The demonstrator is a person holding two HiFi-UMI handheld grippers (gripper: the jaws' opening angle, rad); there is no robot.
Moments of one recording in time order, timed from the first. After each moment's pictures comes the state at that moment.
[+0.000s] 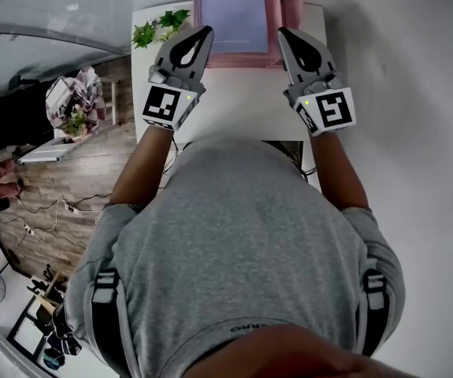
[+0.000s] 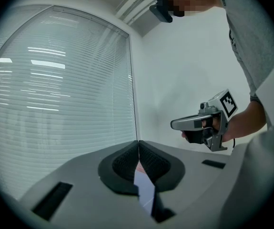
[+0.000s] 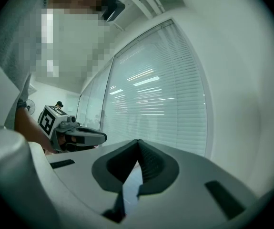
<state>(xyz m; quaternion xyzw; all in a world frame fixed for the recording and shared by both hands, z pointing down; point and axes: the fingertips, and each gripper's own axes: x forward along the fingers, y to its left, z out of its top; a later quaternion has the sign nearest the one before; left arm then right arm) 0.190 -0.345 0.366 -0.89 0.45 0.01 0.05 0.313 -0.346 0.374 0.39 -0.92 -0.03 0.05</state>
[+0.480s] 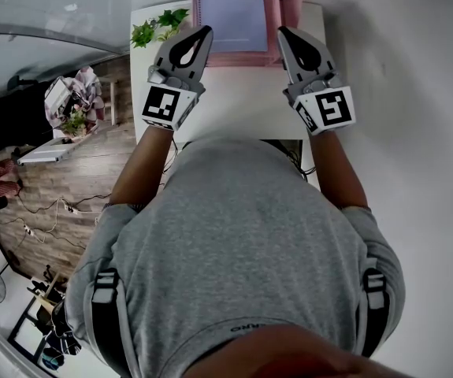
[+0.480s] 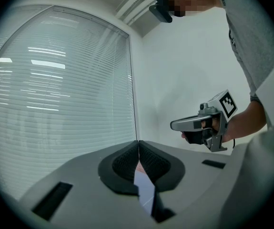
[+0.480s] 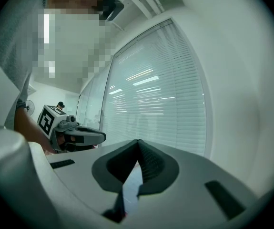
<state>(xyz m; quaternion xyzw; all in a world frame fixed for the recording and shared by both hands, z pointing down) 0.190 -0.343 0.366 -0.89 0.45 0.01 0.05 0.314 -0.346 0.376 0.39 -0.92 -0.03 0.05</state>
